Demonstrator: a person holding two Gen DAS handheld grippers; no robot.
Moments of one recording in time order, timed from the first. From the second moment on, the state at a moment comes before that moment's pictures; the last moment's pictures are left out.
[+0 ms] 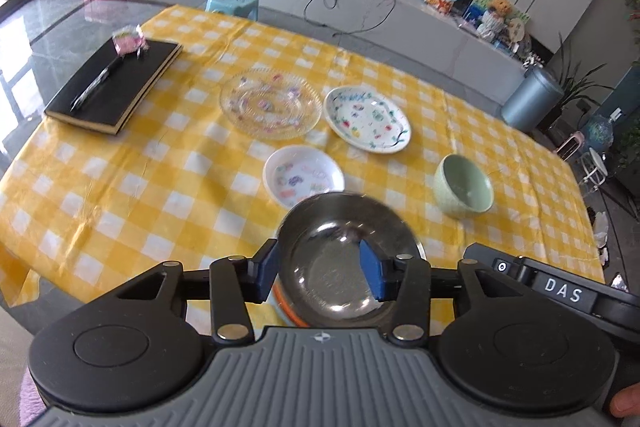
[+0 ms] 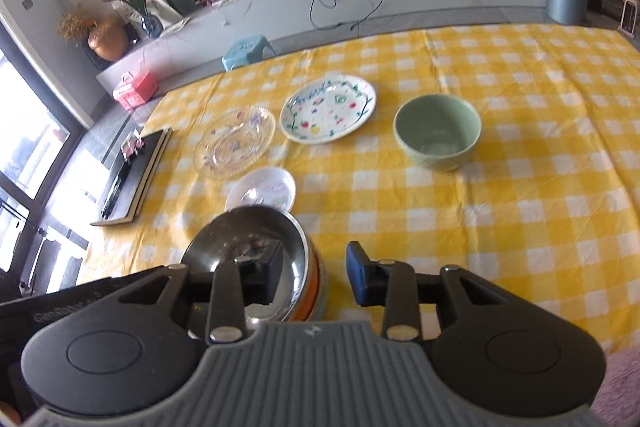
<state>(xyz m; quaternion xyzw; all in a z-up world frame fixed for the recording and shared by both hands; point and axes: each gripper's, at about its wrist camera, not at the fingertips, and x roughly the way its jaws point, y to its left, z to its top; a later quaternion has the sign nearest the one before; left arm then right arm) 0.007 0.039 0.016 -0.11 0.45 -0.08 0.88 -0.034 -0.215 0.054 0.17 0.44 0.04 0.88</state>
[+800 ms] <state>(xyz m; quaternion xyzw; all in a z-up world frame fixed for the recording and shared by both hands) 0.080 -0.078 0.019 -0.09 0.46 -0.15 0.87 0.024 -0.335 0.062 0.22 0.39 -0.08 0.89</state>
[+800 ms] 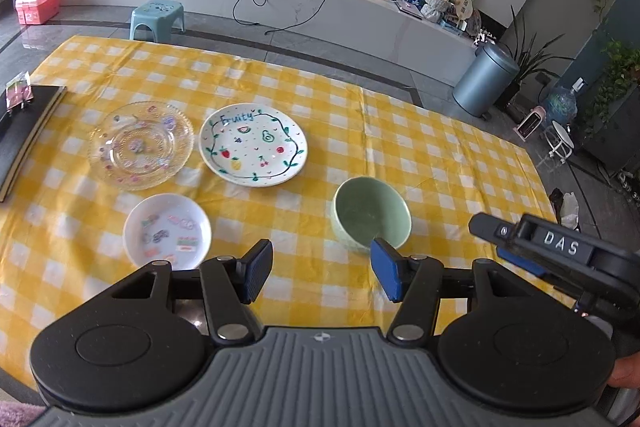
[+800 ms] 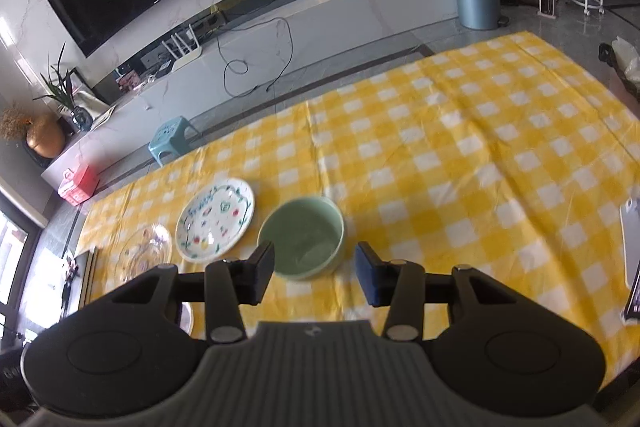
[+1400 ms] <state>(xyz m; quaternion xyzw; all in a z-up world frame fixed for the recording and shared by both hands) 0.165 -0.131 -0.048 -0.07 0.53 -0.15 0.83 0.094 -0.357 -0.009 0.24 0.46 -0.11 0.85</state>
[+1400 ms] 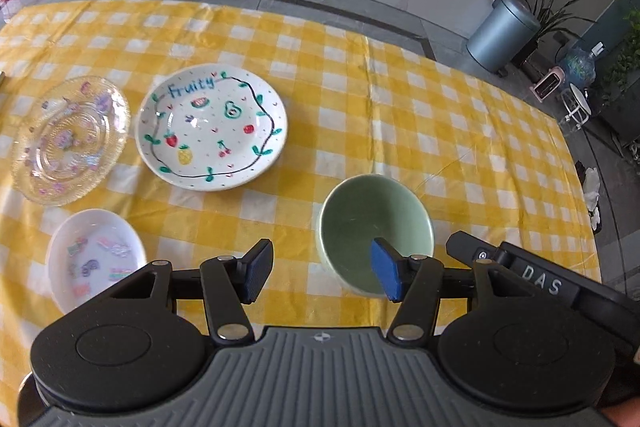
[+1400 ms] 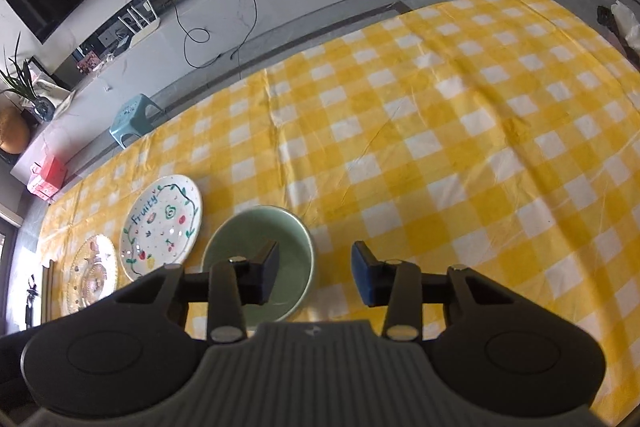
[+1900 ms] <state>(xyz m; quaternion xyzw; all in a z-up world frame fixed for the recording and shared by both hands) 0.187 -0.154 -0.087 -0.06 0.57 -0.14 0.81 0.111 -0.351 -0.045 0.26 0.51 -0.12 0.81</state>
